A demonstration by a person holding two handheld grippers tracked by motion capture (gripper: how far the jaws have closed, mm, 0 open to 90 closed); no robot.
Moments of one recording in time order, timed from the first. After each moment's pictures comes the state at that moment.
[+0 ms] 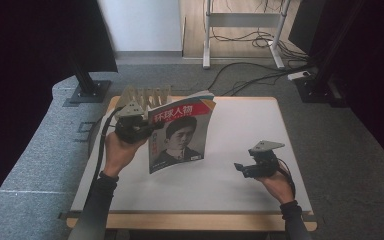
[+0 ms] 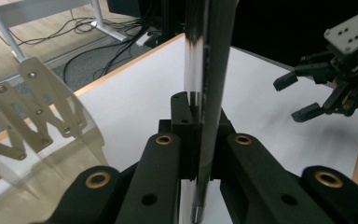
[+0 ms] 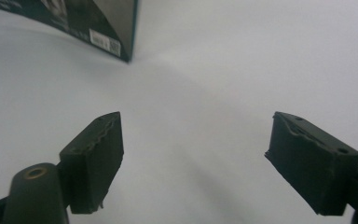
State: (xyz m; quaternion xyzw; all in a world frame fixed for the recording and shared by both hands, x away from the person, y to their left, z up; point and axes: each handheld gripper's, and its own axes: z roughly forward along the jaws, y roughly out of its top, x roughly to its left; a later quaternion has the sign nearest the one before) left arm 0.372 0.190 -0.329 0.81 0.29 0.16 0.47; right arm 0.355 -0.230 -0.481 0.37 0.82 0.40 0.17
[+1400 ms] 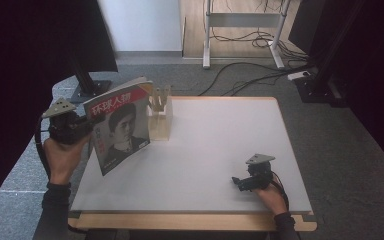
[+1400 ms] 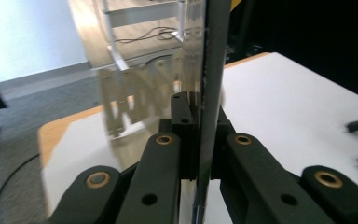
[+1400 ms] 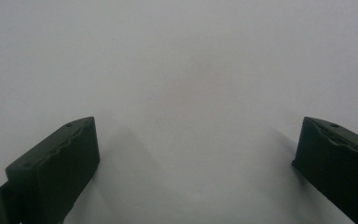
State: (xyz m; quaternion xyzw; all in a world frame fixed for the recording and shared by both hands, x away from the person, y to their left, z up) left arm 0.339 0.319 -0.298 0.74 0.42 0.26 0.46; right arm 0.346 -0.223 -0.536 0.40 0.83 0.35 0.16
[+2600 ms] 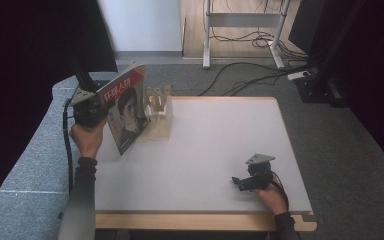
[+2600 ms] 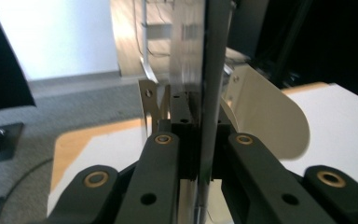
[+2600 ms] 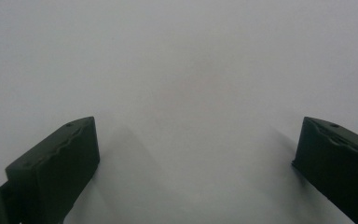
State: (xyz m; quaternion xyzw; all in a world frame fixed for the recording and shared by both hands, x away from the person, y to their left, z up) left arm 0.425 0.310 -0.345 0.70 0.47 0.27 0.46; right arm 0.346 -0.223 -0.536 0.40 0.83 0.35 0.16
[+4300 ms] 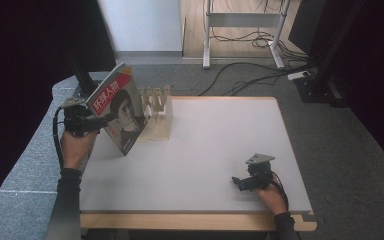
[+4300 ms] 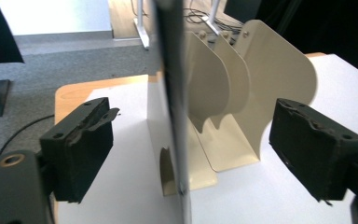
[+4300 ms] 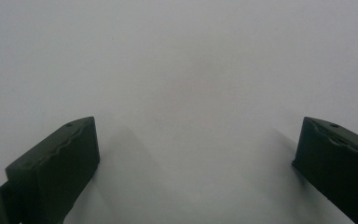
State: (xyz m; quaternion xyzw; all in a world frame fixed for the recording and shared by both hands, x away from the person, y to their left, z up) left arm 0.409 0.337 -0.358 0.71 0.50 0.23 0.45; right arm 0.346 -0.223 -0.536 0.40 0.83 0.35 0.17
